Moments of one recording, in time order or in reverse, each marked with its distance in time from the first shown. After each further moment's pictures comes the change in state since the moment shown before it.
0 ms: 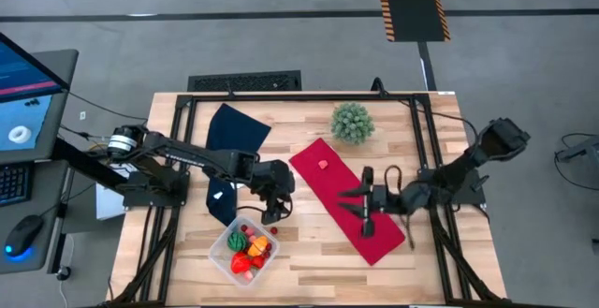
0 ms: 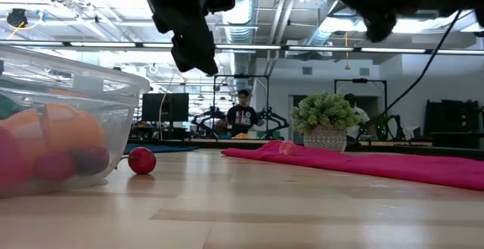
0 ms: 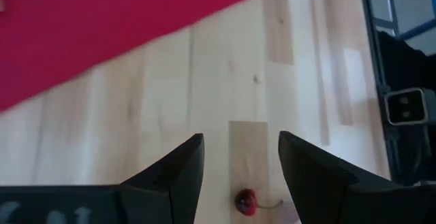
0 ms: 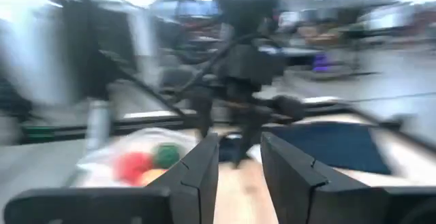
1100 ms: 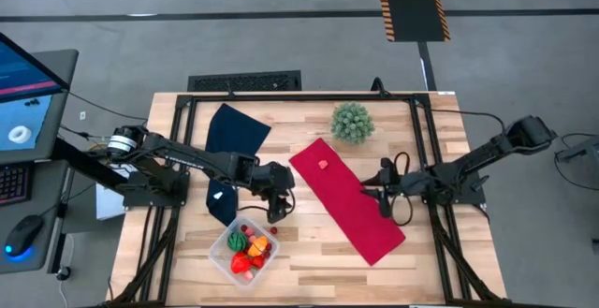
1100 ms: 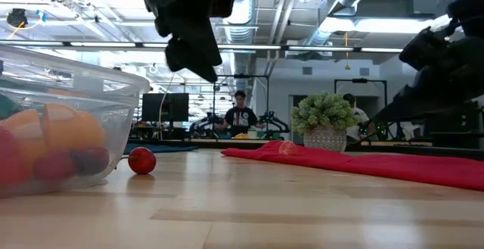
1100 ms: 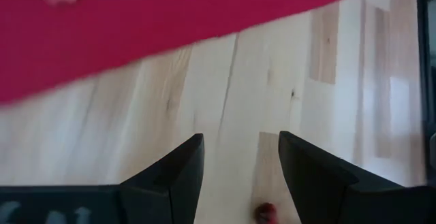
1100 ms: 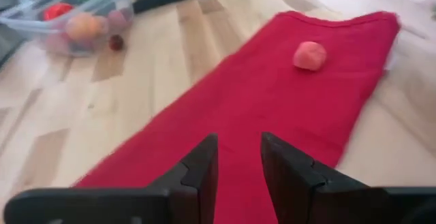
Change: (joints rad) left arm -0.026 0.000 0.000 -0.010 -0.177 -0.130; right arm -0.231 -0.433 -0.368 -0.600 -0.255 0.379
